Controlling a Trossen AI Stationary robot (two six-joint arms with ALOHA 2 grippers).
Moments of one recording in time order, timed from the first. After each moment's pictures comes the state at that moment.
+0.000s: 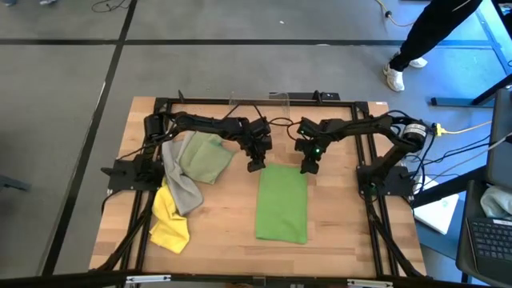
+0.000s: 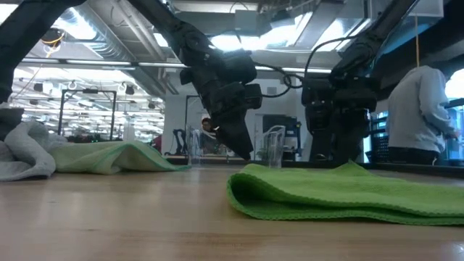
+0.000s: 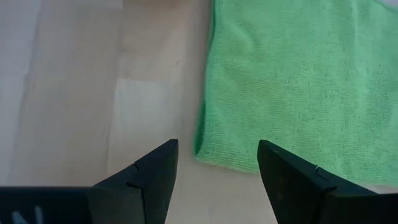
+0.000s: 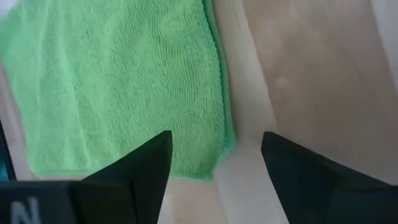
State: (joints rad) left arm 0.30 2.03 1.36 -0.41 0.39 0.08; right arm -0.46 1.65 0.75 -0.49 -0.57 -0.04
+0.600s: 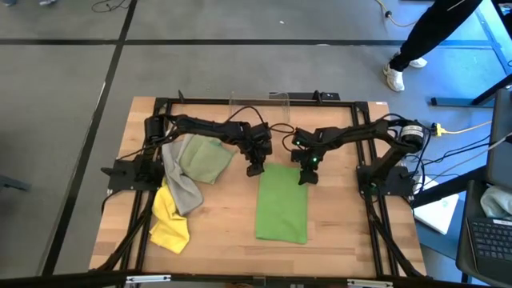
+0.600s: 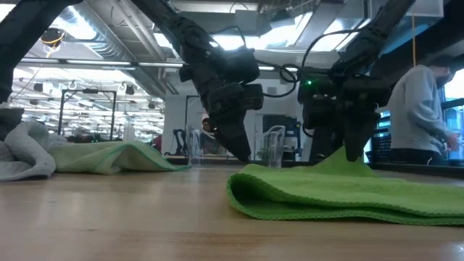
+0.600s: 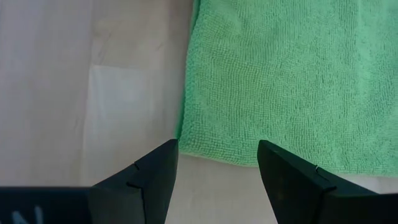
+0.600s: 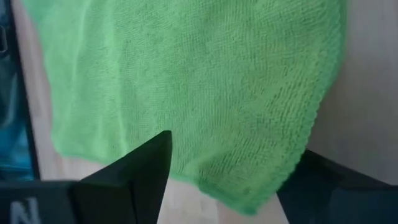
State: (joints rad) left arm 0.25 2.03 1.36 -0.44 0.35 0.08; right arm -0.33 1.66 0.74 -0.44 -0.61 -0.01
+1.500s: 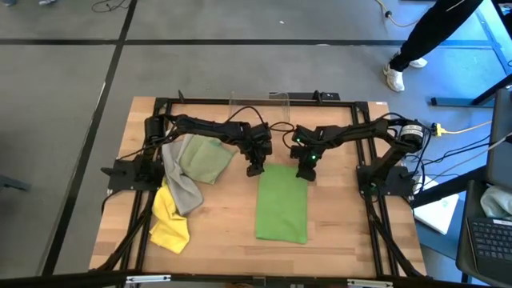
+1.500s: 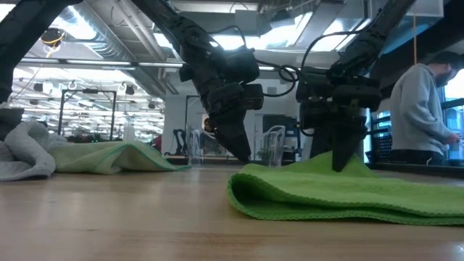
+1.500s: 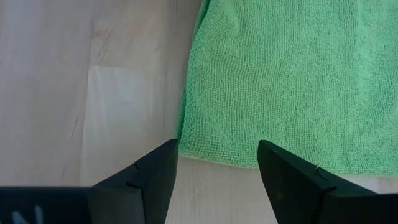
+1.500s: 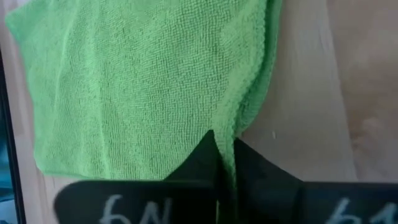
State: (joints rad) left arm 0.25 2.03 1.36 -0.44 0.35 0.08; right arm -0.37 1.66 0.74 -0.39 -0.59 -0.03
